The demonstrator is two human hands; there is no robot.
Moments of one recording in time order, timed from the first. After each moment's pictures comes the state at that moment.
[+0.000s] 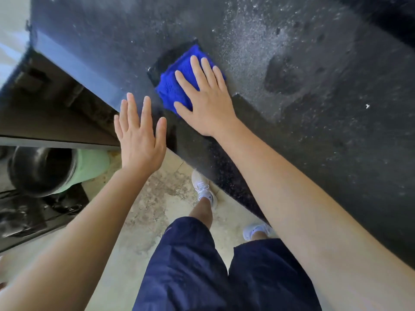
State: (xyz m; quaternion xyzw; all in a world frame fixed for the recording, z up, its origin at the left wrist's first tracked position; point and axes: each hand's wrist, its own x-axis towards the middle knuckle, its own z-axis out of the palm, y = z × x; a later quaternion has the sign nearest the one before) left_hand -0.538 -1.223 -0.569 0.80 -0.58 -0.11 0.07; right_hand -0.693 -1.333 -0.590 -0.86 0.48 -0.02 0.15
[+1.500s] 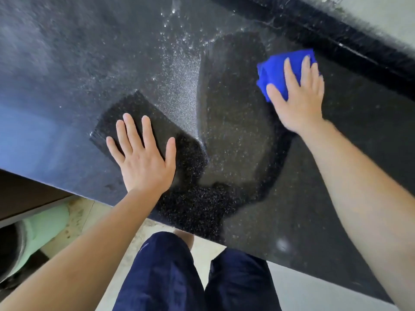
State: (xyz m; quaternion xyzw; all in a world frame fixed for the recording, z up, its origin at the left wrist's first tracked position) left_hand -0.602 -1.324 -0.602 0.75 -0.65 -0.11 0.02; right_hand -0.942 -1.419 -0.588 -0.61 0.78 0.01 0.12
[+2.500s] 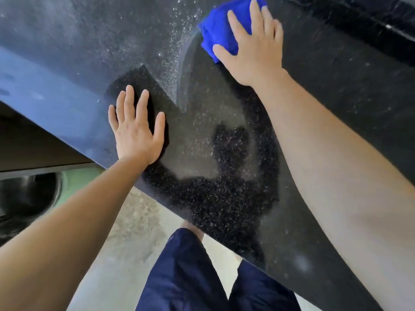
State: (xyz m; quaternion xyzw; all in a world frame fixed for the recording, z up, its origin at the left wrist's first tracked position) left_hand -0.609 -1.326 -0.599 0.78 -0.62 -0.08 0.04; right_hand -0.857 -1.494 -0.595 -0.75 0.65 -0.01 0.14
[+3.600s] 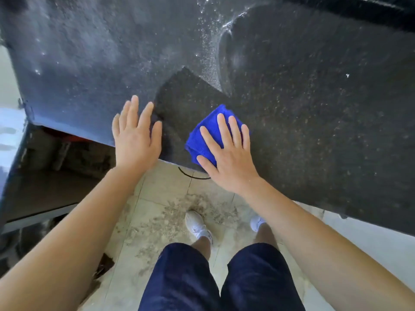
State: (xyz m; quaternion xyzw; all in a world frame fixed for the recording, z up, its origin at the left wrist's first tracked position) left_hand -0.456 -1.302 -0.562 0.65 -0.75 -0.12 0.08; right_hand -0.683 -1.225 -0.591 -0.76 0.64 -0.01 0.13
